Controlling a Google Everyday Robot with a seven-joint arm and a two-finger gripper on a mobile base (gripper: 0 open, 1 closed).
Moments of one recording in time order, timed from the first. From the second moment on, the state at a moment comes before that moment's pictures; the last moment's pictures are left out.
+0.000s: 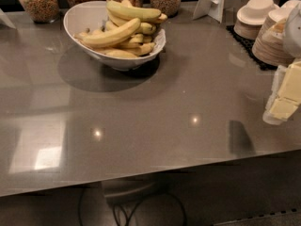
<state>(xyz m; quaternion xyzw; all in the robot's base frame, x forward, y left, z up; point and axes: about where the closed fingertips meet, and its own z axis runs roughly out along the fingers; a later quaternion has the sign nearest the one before) 0.438 -0.217 0.976 -0.60 0.78 -0.03 0.16</state>
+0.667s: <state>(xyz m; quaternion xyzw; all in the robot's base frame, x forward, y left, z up) 0.455 -0.204 0.988 -0.61 0.76 -0.02 0.21</state>
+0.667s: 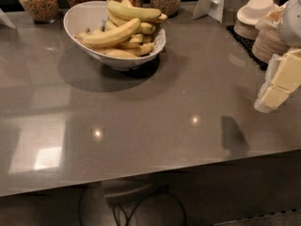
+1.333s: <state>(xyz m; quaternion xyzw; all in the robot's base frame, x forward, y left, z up) 0.510 -0.154 1.023 -0.64 0.70 0.03 0.32</state>
